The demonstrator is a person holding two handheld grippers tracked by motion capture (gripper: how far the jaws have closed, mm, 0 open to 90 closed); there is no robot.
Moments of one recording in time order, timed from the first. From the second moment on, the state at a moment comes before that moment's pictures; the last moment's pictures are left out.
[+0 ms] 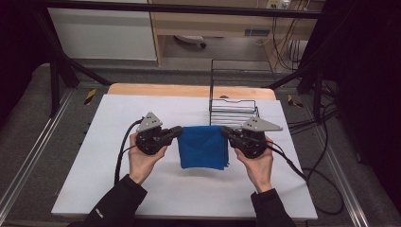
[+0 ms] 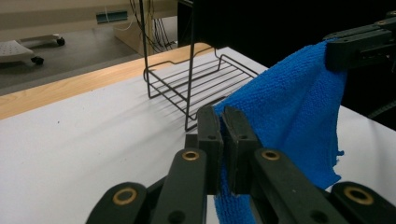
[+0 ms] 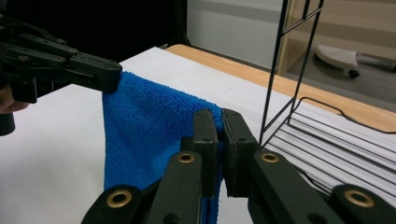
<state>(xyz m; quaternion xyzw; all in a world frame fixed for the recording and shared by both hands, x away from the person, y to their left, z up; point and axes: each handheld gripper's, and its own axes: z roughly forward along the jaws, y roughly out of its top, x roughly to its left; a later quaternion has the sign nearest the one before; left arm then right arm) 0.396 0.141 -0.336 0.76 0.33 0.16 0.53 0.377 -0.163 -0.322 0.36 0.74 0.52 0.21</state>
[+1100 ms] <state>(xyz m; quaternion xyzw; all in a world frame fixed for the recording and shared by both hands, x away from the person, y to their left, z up) 0.413 0.090 -0.297 0.72 0.31 0.18 0.59 0.372 -0.210 -0.288 0.37 0.69 0.55 0.28</state>
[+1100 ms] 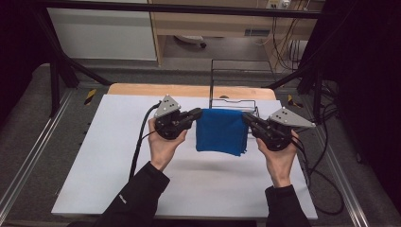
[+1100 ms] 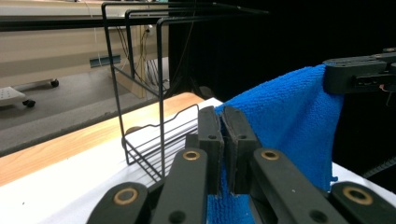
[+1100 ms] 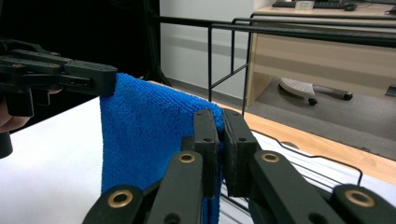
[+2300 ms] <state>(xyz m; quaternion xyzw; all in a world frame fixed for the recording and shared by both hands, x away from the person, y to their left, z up) 0.434 0.052 -0.245 0.69 0.27 0.20 0.64 0.379 -0.243 -0.240 0.36 0.63 0.59 0.34</state>
